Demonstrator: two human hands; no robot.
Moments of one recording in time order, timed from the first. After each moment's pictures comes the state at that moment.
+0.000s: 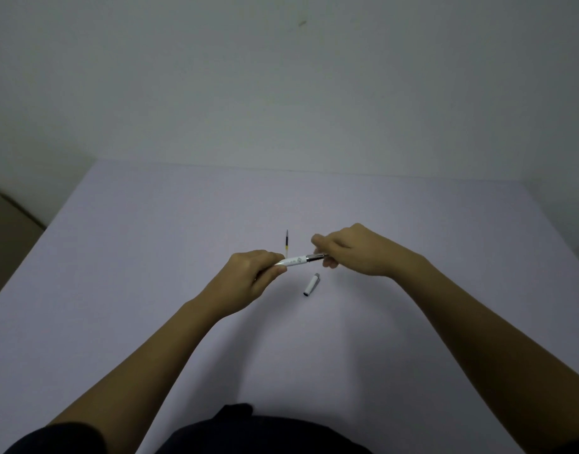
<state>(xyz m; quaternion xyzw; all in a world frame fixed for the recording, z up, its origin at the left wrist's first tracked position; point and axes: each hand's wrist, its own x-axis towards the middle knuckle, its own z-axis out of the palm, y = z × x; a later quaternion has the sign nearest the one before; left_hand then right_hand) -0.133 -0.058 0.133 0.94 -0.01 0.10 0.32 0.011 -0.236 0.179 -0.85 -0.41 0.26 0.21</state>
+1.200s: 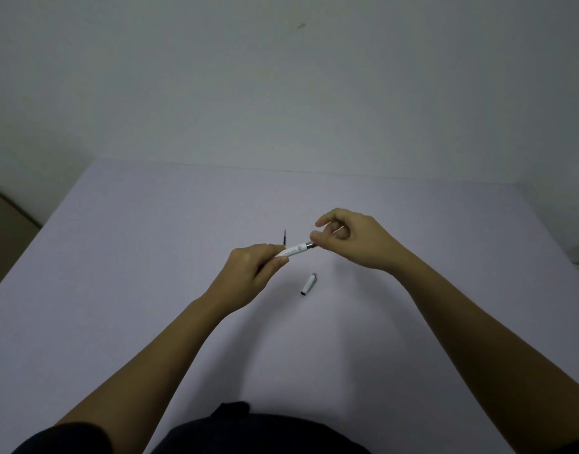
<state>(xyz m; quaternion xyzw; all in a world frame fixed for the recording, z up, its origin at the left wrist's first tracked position) -0.128 -0.067 0.130 0.92 0.02 0.16 0.36 0.008 -0.240 0.186 -0.84 -0.33 0.20 0.37</state>
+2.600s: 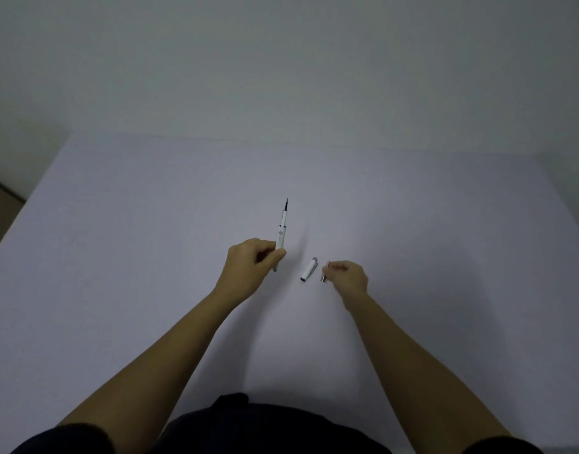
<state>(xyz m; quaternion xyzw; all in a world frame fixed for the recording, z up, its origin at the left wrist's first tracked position) -0.100 -0.065 0.066 0.86 0.21 0.06 0.46 0.006 -0.236 -0.004 -0.84 0.15 0.25 0.46</state>
